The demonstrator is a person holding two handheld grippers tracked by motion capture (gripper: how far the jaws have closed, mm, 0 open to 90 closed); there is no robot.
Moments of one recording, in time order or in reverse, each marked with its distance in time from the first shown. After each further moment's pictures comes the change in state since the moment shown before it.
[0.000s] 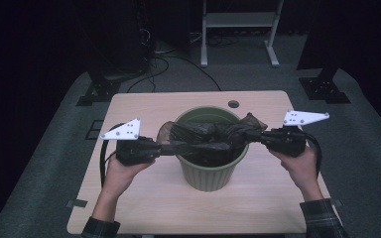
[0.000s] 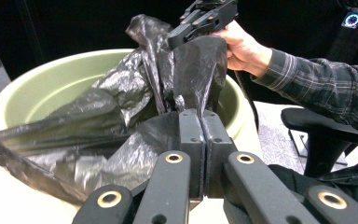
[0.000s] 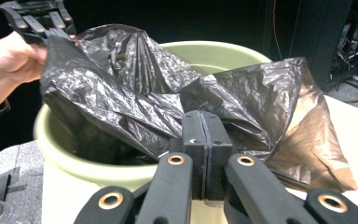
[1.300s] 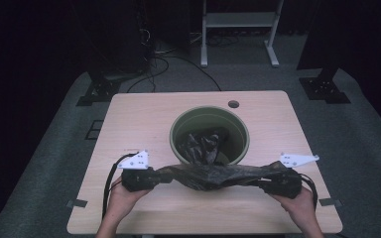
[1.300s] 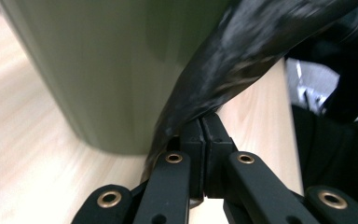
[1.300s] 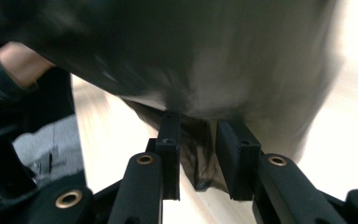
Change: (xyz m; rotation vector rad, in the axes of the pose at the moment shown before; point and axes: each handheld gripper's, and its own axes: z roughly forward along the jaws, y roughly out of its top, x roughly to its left) left arm -0.010 -0.086 0.014 0.173 0.068 -0.104; right arm 0.029 -0.099 0.000 0.100 0.059 0.129
